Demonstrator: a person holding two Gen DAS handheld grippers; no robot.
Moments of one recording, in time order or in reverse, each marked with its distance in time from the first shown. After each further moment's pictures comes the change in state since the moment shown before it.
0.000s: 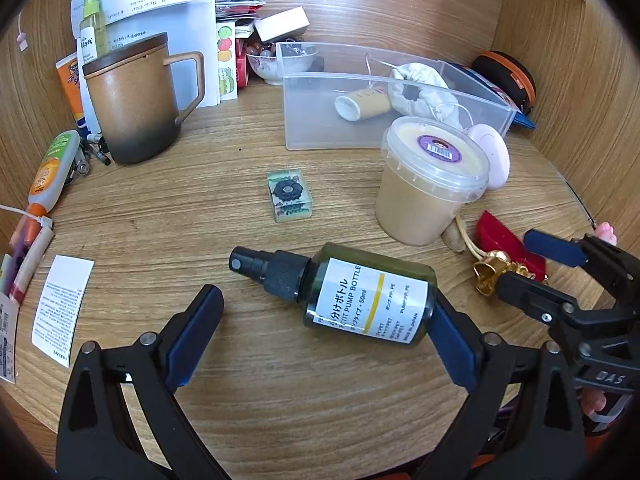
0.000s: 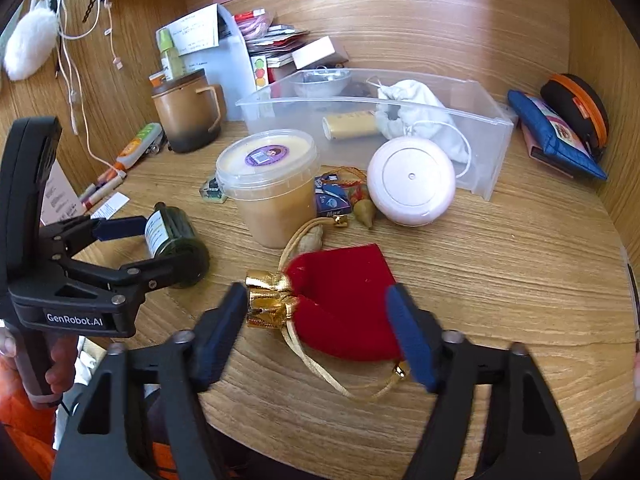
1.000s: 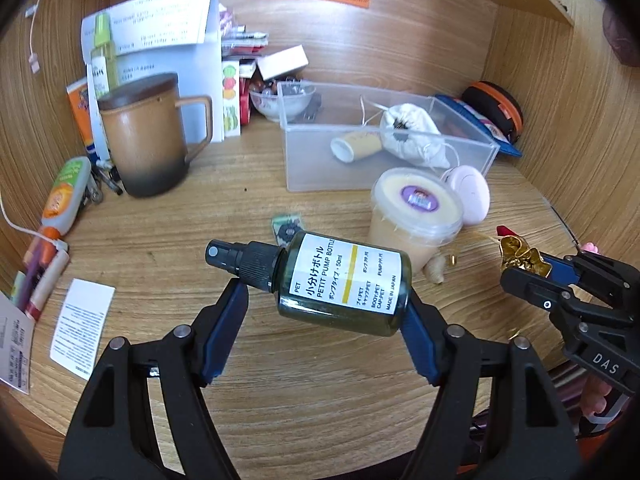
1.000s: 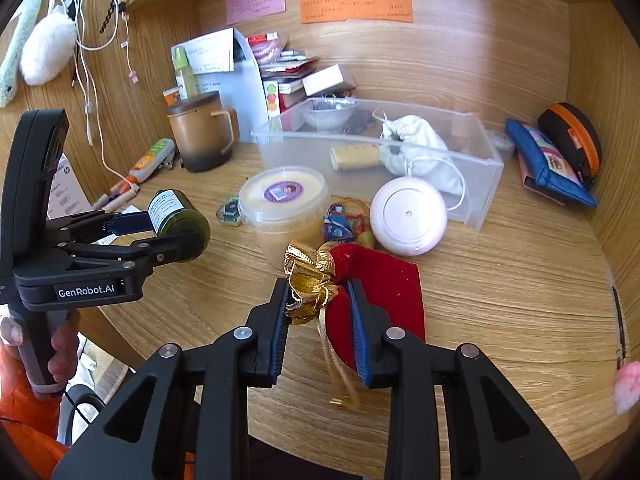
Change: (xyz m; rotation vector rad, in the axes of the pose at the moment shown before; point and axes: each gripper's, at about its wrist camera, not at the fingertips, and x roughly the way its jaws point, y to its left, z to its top) left arm -0.030 0.001 0.014 -0.002 -0.095 -0.017; right arm -0.030 0.006 0.012 -0.027 -0.065 -0.001
